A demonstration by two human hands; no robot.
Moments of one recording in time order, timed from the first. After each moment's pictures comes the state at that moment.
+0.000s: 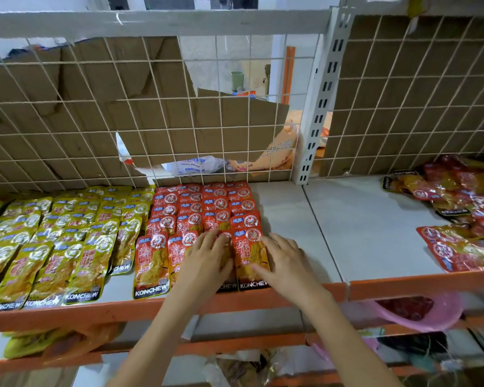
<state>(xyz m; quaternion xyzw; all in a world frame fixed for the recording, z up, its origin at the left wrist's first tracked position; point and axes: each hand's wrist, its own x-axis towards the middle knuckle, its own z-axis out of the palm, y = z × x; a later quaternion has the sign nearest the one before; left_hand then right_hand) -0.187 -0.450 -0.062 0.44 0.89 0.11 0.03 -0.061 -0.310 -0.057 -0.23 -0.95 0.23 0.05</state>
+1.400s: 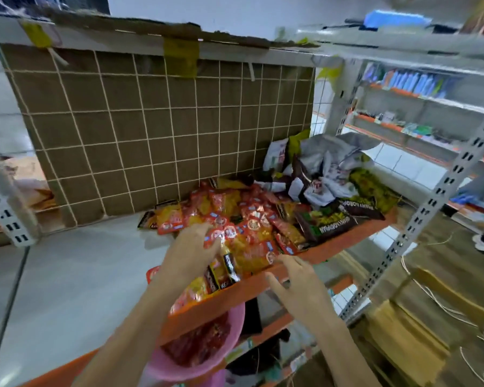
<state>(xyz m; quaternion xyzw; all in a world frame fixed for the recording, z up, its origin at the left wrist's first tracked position) 0.101 -0.010 -0.023 0.56 0.77 0.30 0.07 0.322 0.032 -0.027 -0.46 -0.85 0.20 0.17</state>
